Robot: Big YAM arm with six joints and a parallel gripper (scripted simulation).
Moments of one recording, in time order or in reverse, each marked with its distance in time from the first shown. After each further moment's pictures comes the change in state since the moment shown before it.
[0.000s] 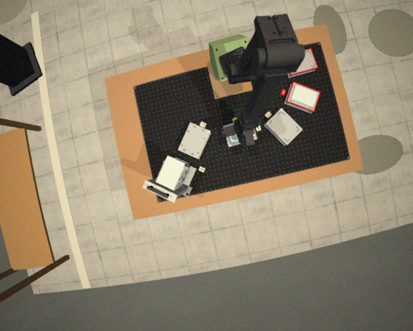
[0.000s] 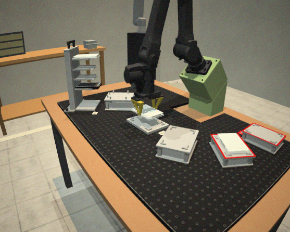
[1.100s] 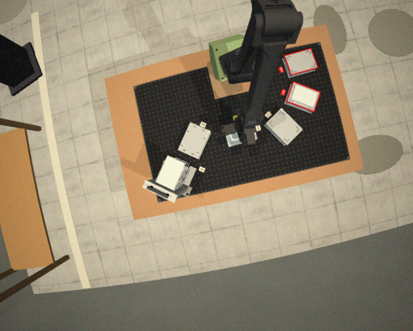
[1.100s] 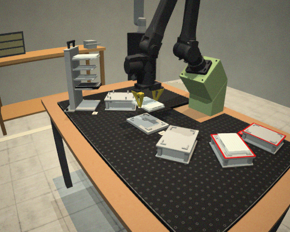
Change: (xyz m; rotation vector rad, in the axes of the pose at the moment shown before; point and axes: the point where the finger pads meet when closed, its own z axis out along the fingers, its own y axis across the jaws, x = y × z) arm 0.000 -0.002 -0.038 0.001 0.000 0.001
